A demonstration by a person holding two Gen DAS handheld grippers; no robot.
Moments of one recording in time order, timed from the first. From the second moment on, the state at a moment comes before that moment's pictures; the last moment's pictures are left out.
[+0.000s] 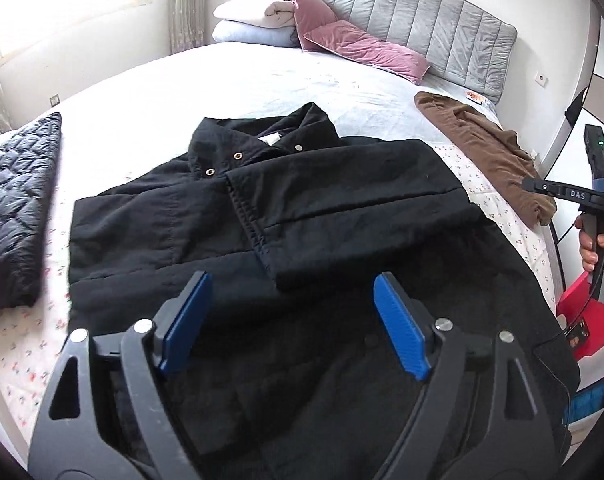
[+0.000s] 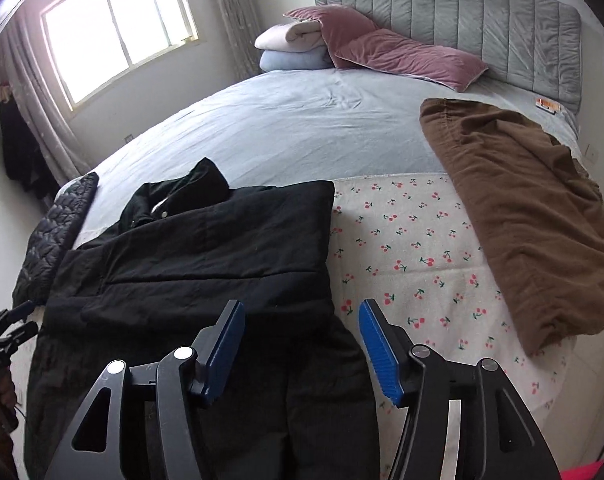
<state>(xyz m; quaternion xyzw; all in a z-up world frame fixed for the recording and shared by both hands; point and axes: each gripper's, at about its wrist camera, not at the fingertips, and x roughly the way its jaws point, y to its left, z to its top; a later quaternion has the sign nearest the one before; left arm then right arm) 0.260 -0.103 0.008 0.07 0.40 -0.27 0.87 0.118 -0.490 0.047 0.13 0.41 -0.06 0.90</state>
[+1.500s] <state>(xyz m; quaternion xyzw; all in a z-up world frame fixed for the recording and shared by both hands) 0.054 0.140 -0.080 -0.15 0.54 -0.23 0.80 -0.184 -0.484 -0.042 0.34 0.42 -0.04 0.84</state>
